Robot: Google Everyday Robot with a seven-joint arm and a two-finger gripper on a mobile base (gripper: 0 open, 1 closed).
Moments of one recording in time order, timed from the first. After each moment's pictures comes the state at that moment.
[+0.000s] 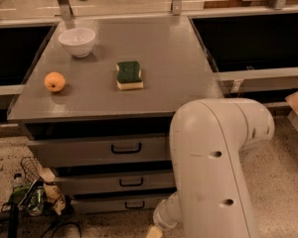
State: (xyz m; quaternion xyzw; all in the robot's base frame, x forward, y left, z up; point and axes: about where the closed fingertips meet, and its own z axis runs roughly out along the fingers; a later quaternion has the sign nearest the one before) arm 0.408 -0.014 0.301 -0.53 0.83 0.16 0.13
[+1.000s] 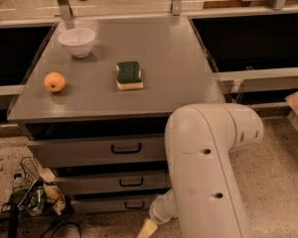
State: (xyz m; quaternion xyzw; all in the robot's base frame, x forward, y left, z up) arm 0.441 0.003 0.278 -0.52 0.83 0.16 0.16
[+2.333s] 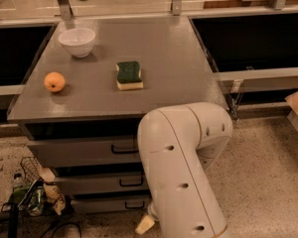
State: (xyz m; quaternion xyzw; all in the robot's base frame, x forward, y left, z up) arm 0.470 0.003 0.248 -0.47 0.85 0.12 0.18
